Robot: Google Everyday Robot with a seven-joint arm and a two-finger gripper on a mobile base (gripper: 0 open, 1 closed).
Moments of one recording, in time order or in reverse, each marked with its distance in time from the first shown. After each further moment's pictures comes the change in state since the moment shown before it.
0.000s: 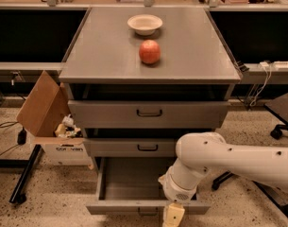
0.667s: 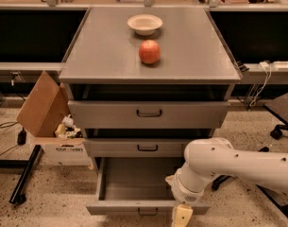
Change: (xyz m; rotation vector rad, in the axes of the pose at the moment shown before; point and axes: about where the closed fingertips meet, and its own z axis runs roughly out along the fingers) arm 0.032 -0.018 0.012 0.052 0.012 -0.023
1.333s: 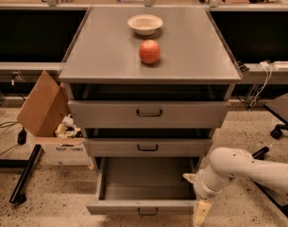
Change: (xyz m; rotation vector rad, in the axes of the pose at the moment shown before) arm 0.111 -0.075 0.053 0.087 -0.043 -0.062
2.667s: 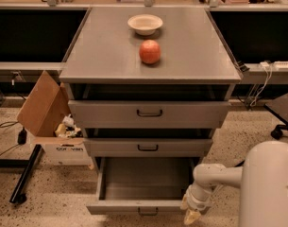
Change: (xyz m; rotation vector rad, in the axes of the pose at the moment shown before) arm 0.077 -0.017 0.154 -0.149 0.102 -0.008
